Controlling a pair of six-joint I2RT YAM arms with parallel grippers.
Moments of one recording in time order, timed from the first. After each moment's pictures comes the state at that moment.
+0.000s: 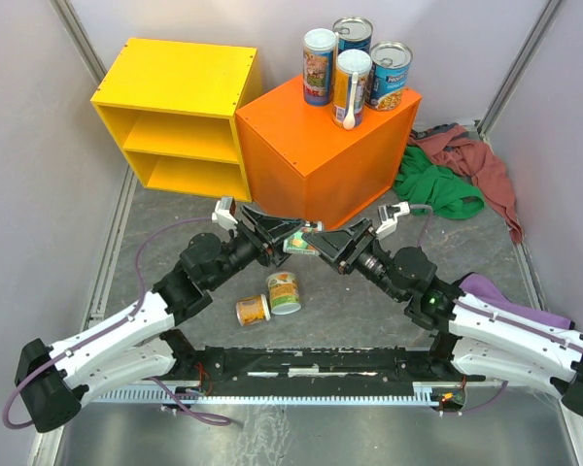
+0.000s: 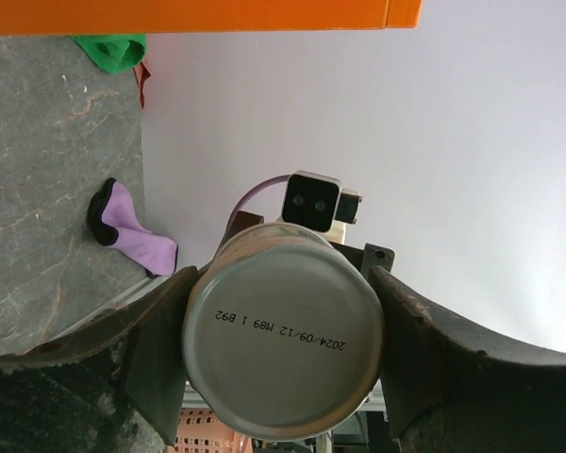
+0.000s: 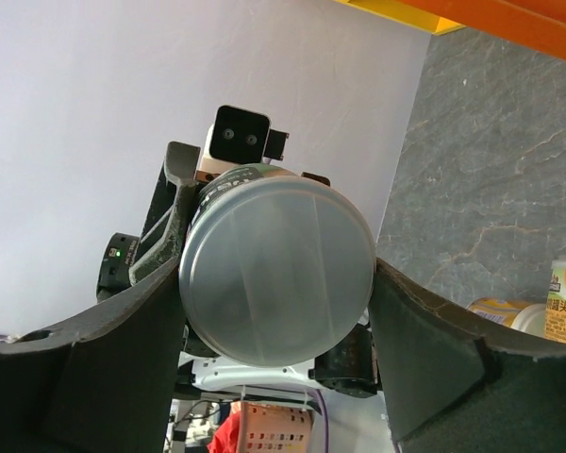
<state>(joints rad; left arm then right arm) -0.84 0.86 0.59 0.27 0.02 -1.54 1.00 0.87 0.54 0.41 0.18 1.29</state>
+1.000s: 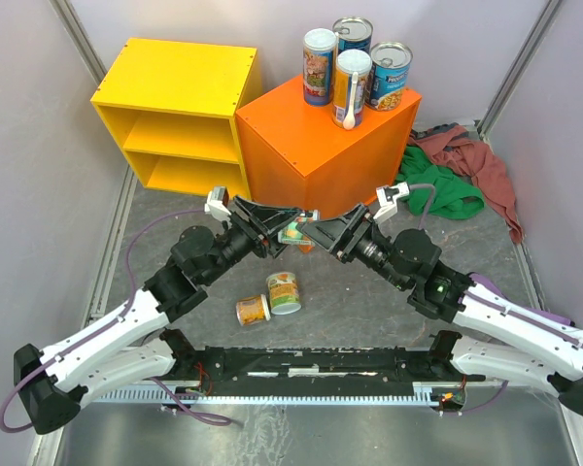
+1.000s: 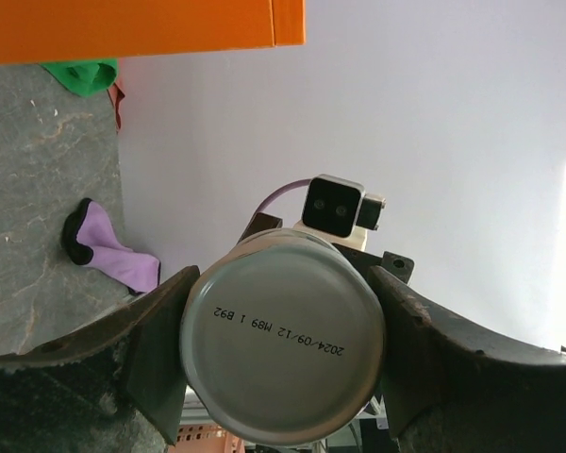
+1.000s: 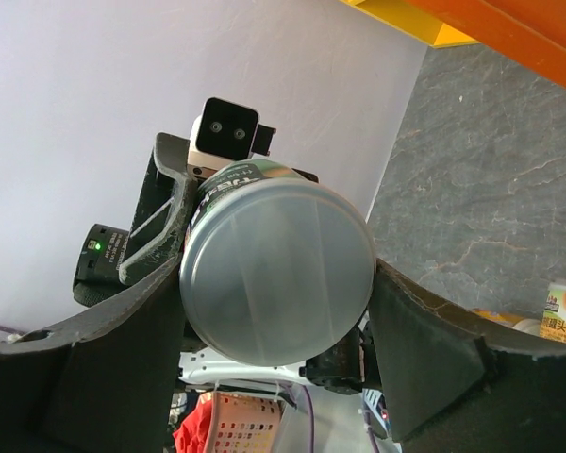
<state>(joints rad) -0.84 0.84 0.70 0.19 -0.03 -1.51 0.99 0.91 0.76 0.19 0.14 1.15</state>
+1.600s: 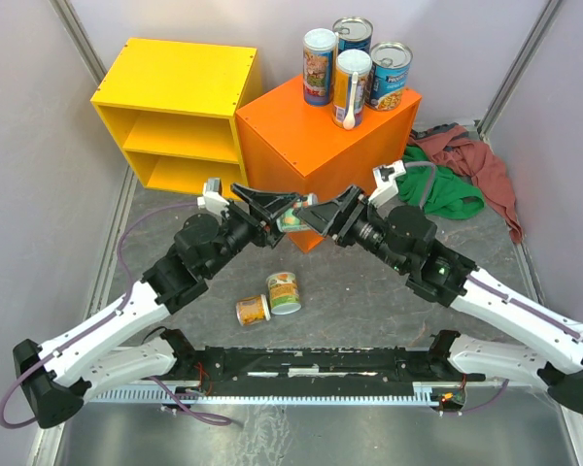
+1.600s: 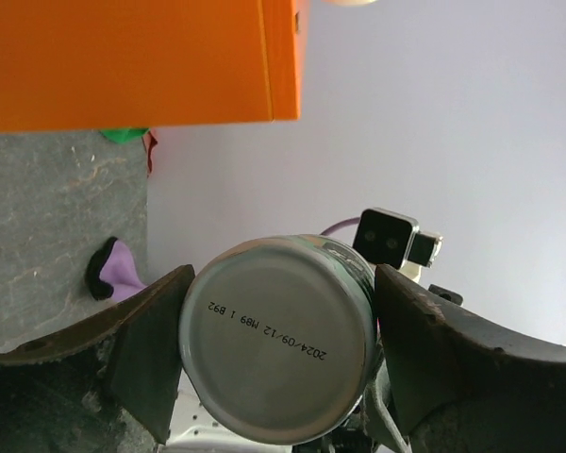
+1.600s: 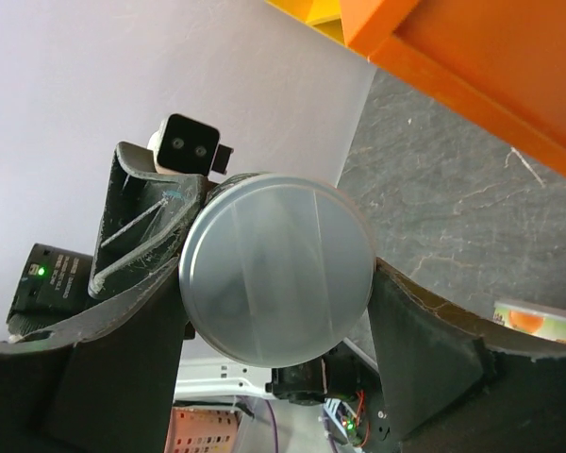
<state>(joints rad) -0.84 0.88 0.80 0.05 -0.13 -1.49 0.95 0.98 0.94 0.00 0.13 1.05</state>
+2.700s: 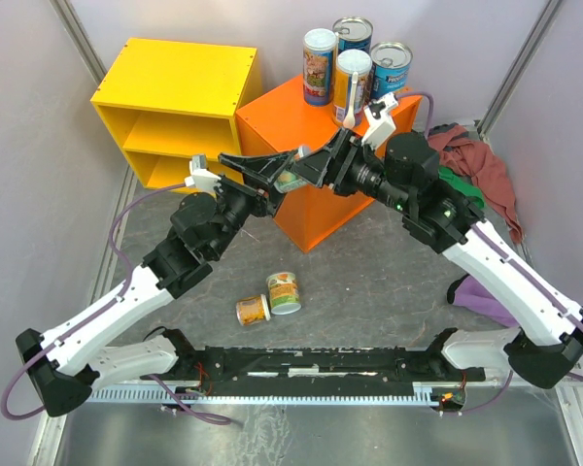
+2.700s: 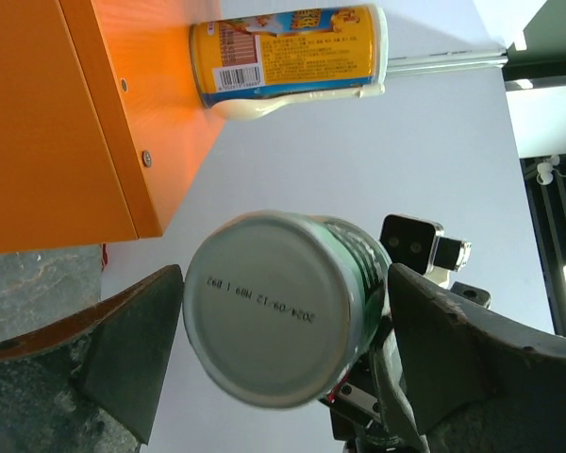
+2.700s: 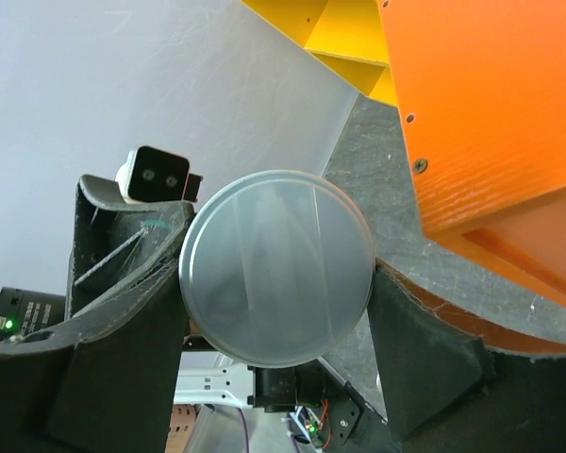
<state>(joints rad) -0.84 1.00 1.01 0.08 -0.31 -1.46 0.76 1.26 1.49 -0.34 -0.08 0.86</state>
